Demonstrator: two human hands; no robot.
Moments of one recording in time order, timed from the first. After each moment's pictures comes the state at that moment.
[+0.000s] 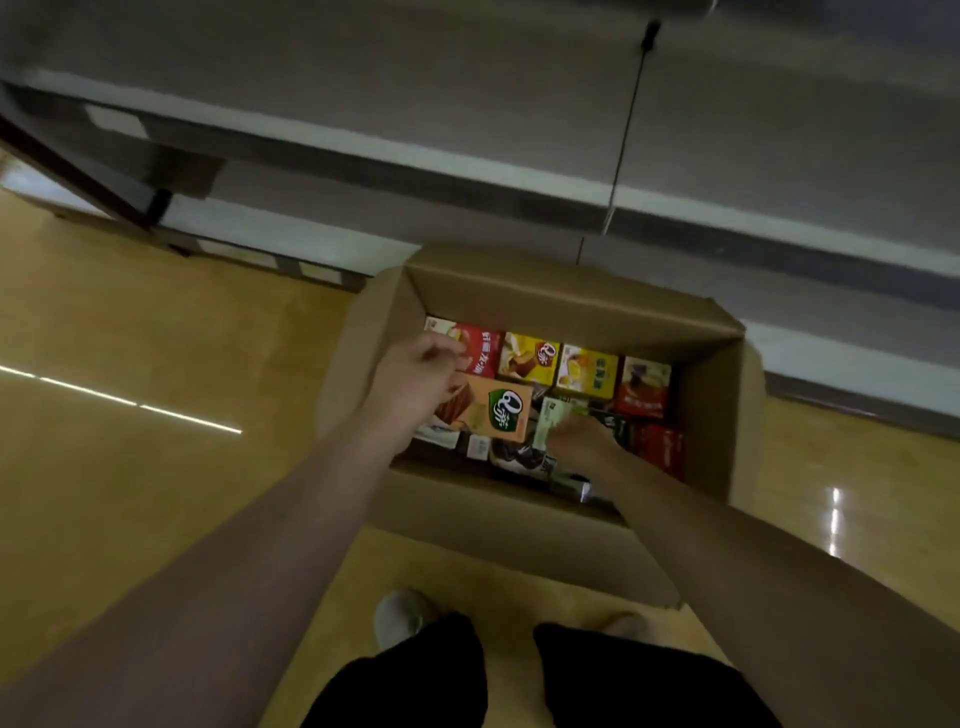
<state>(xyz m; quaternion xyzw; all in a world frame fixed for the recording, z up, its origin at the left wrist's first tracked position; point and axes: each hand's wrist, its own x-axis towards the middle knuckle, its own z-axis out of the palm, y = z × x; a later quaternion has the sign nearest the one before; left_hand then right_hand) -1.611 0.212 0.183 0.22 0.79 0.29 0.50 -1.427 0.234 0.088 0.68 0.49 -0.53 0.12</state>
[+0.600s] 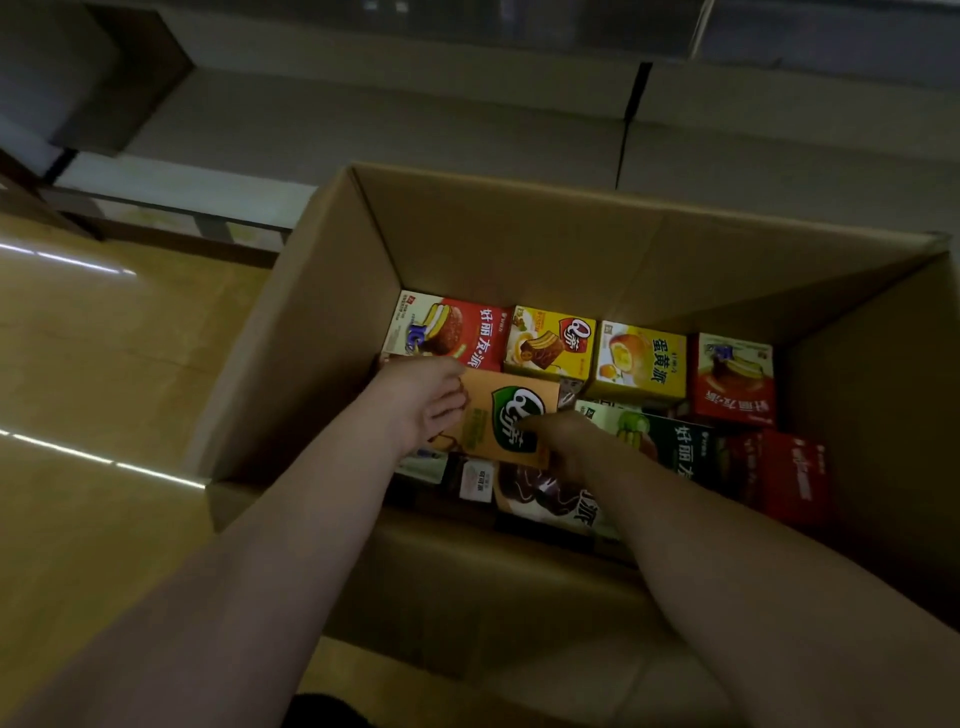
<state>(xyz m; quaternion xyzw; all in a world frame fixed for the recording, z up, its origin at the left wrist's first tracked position) -1.616 0.228 -0.068 0.02 0.71 0.36 0.61 -1.469 0.264 -0.200 0.67 0.30 -0.67 -0.04</state>
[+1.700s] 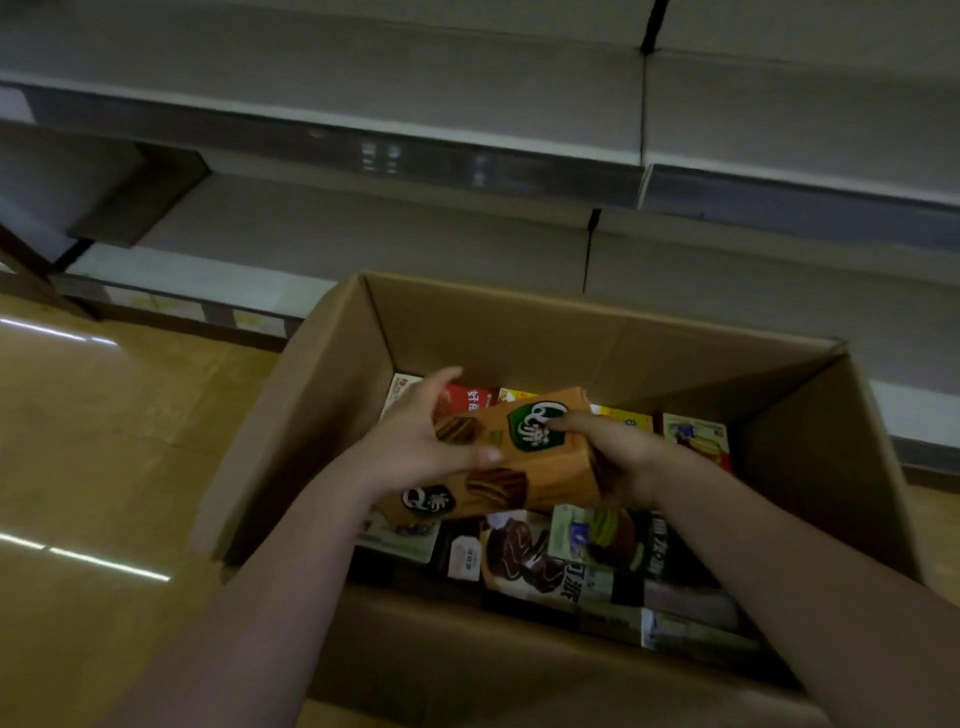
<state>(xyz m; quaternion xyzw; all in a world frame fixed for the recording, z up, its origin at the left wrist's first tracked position) -1.646 0.229 -0.027 0.50 0.69 0.18 0.49 -1.433 0.296 -0.044 0.63 0.29 -0.72 -0.03</state>
